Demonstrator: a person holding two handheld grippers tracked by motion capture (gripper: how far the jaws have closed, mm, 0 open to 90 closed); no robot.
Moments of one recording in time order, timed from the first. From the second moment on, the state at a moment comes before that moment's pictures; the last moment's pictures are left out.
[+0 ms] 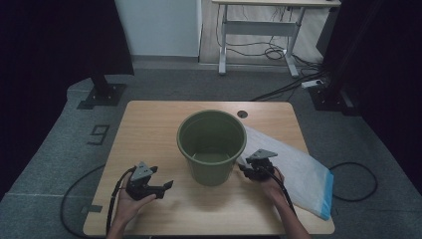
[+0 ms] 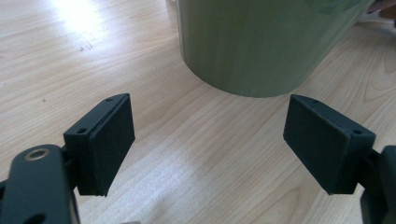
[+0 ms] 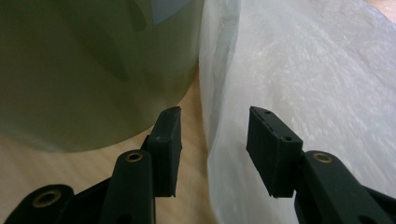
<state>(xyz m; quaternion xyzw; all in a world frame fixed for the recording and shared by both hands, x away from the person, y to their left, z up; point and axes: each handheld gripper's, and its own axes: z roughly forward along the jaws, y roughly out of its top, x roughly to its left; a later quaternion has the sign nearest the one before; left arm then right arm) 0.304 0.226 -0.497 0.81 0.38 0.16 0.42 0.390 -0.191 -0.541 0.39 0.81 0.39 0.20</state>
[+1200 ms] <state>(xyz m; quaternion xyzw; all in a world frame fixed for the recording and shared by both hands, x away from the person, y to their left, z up) 0.307 0.232 -0.506 0.81 0.39 0.15 0.42 0.378 -0.203 -0.537 0.43 0.81 0.36 0.18</state>
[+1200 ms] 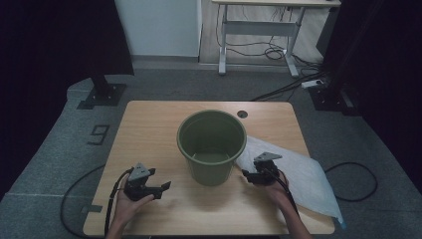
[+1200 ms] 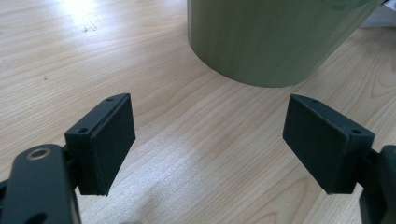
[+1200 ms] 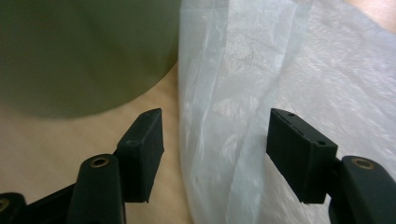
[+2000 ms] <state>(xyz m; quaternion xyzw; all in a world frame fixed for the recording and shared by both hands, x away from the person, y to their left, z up) 0.308 0.232 -0.507 0.81 0.39 0.15 0.42 0.389 -0.193 -0.549 0.44 0.79 0.38 0.20</state>
